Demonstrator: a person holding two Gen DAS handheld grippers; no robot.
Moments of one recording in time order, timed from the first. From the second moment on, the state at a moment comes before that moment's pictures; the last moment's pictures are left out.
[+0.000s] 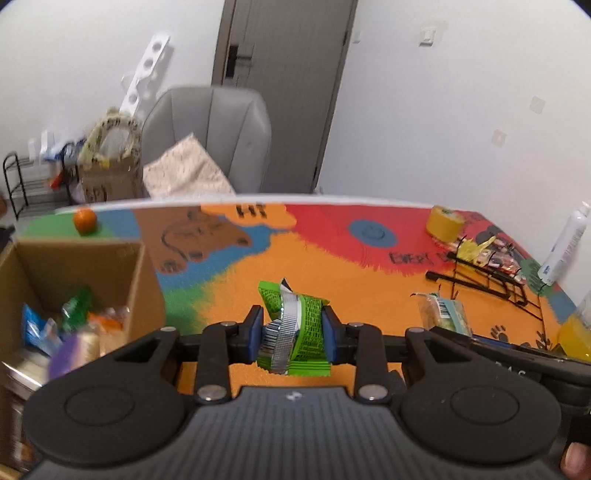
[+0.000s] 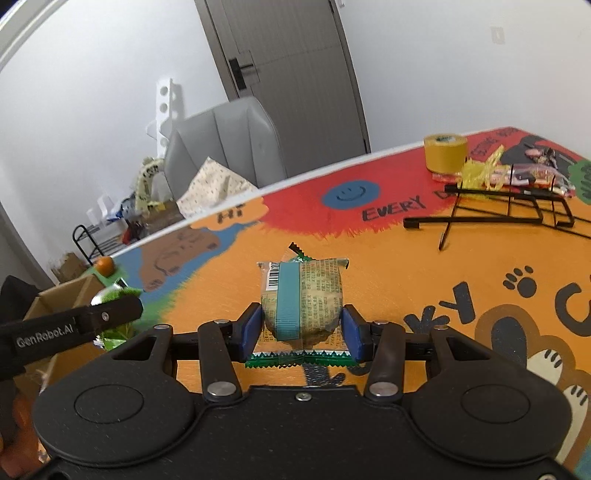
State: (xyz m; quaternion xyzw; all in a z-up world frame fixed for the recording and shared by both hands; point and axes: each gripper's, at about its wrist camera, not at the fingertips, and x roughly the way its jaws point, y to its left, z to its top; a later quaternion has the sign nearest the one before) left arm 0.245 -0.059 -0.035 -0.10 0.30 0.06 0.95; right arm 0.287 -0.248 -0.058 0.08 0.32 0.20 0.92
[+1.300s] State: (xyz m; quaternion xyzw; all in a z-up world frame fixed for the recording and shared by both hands) left arm 0.141 0.069 0.014 -0.11 0.31 0.09 0.94; right arm 0.241 -0.195 -0.016 0.08 0.29 0.33 0.90
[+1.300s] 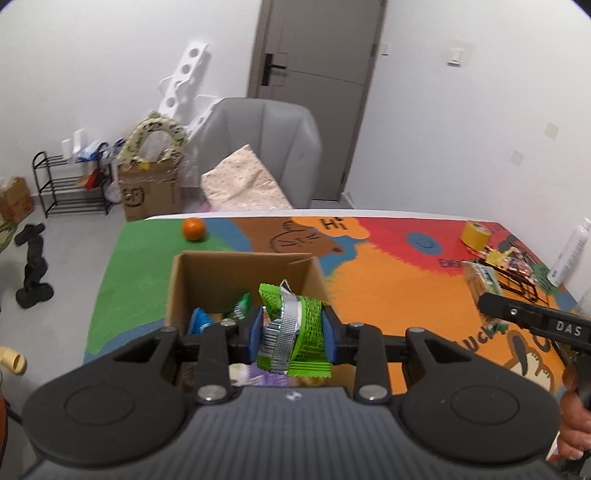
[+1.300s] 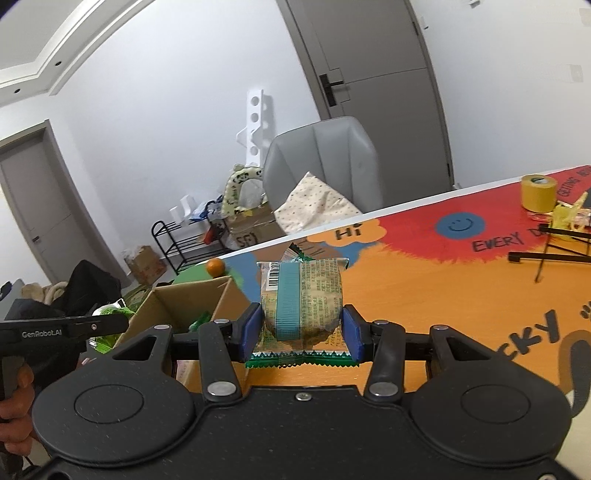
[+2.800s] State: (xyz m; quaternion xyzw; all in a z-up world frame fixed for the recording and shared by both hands) left arm 0.101 0.117 -0.010 -0.14 0.32 0.13 0.93; right arm 0.212 -0.099 -0.013 0.05 0.31 0.42 0.85
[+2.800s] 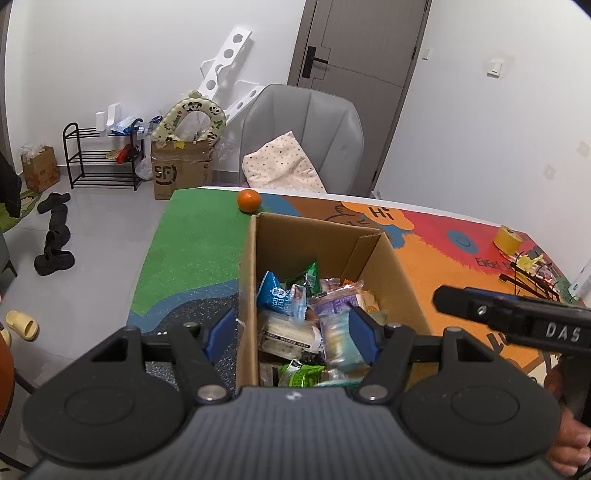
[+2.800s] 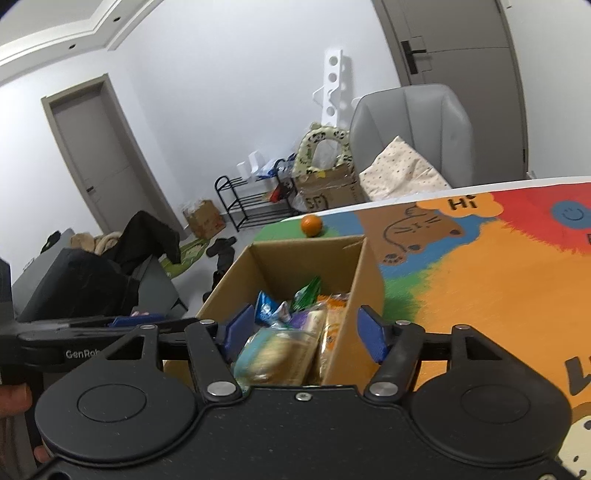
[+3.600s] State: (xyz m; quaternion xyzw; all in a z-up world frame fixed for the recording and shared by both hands) left arm 0.116 0.084 -0.017 -0.12 0.32 0.10 0.93; right arm 0.212 -0.158 -0.028 0.07 0.32 0.36 0.87
